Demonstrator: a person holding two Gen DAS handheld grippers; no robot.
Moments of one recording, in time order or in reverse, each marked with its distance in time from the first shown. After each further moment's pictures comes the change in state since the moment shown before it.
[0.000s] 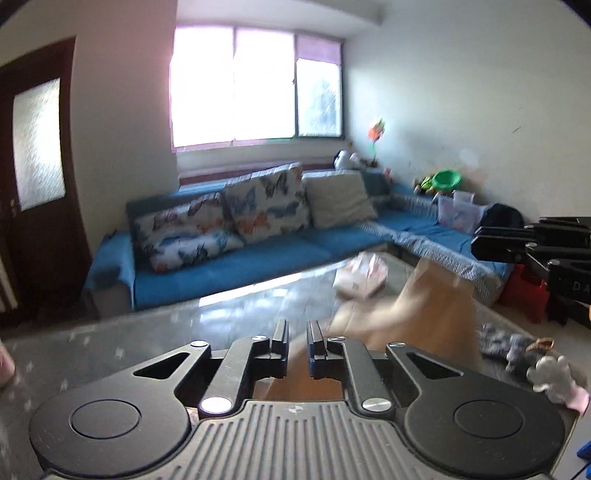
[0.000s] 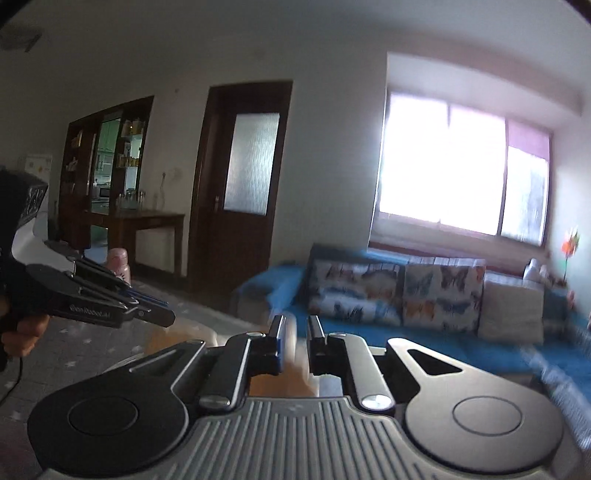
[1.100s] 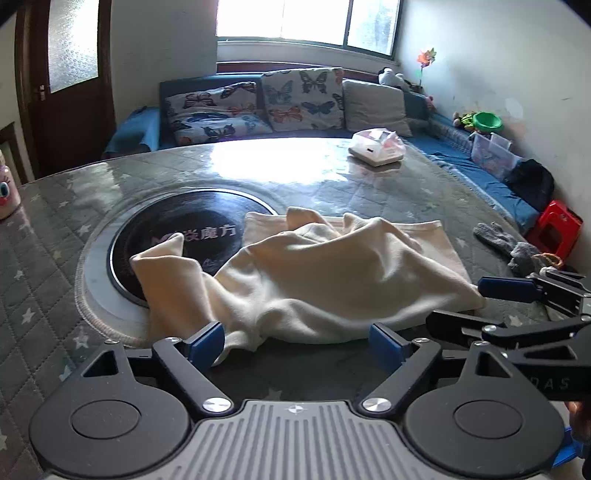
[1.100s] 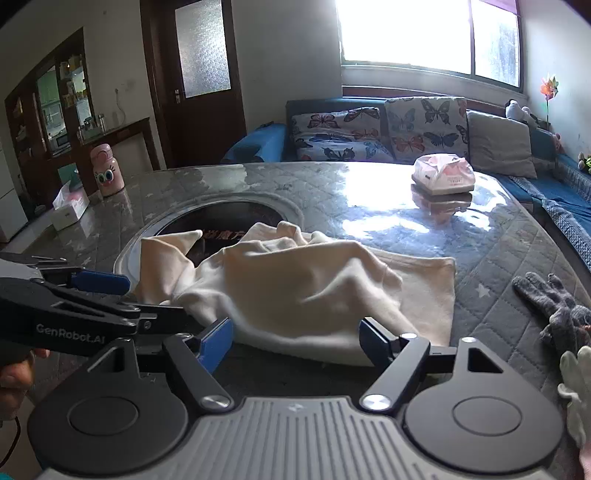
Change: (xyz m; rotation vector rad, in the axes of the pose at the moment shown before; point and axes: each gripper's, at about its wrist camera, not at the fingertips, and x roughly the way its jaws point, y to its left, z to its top) left arm -0.008 -0.040 -0.117 -0.186 0.303 0.081; right arm -0.009 0.074 -0.130 0.180 0.461 -0.088
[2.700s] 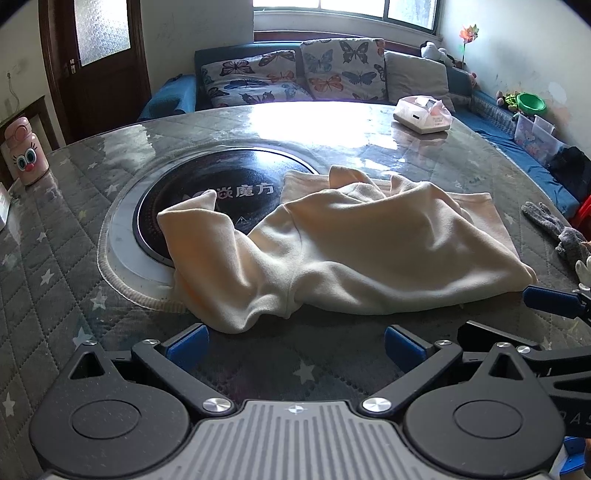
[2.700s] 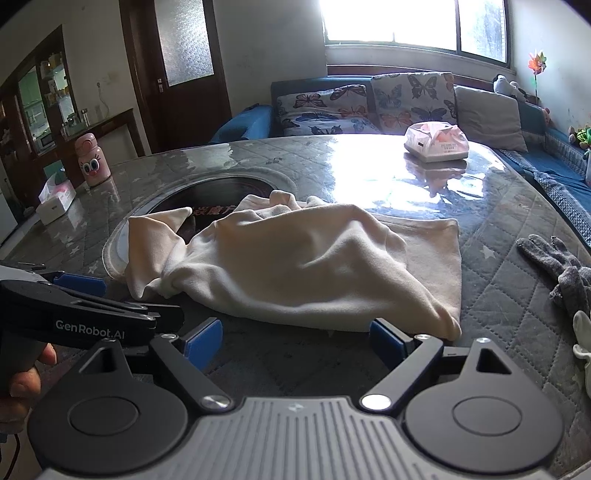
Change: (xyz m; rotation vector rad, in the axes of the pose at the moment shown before) left arm 0.023 0.008 -0.009 -0.044 0.102 0.123; right arm 0.023 0.003 -0.017 0.052 0.055 -0.029
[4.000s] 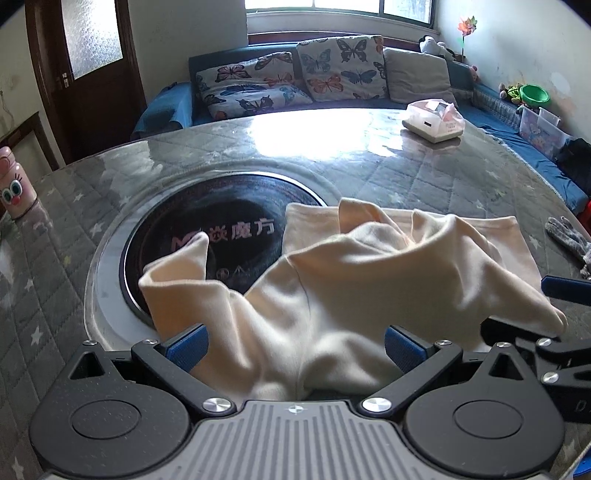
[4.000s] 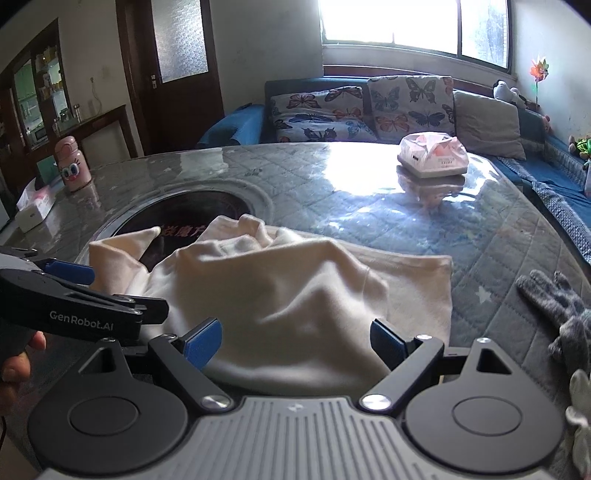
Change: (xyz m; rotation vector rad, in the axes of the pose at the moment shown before) left arm 0.038 0.001 0.052 0.049 -0.005 0.024; right arm 0.038 -0.028 0.043 -0.027 0.001 -0.027
